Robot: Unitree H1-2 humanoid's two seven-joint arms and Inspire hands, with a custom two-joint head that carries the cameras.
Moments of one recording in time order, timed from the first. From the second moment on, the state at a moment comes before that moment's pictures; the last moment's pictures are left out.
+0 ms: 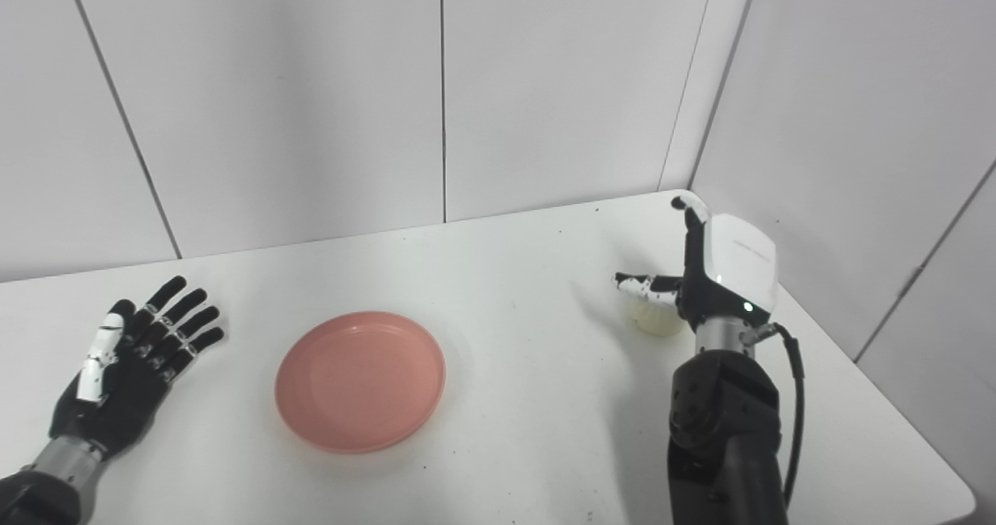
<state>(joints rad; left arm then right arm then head) -0.54 0.17 0.15 0.73 -0.45 -0.01 -0.57 -0.27 -0.26 -0.31 -0.32 -1.12 0.47 0.29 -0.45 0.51</state>
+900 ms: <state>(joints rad) -0.54 0.19 0.17 0.74 -0.45 -0.01 -0.59 -0.28 -0.36 -0.25 -0.04 -0.97 0.47 0.20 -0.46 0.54</state>
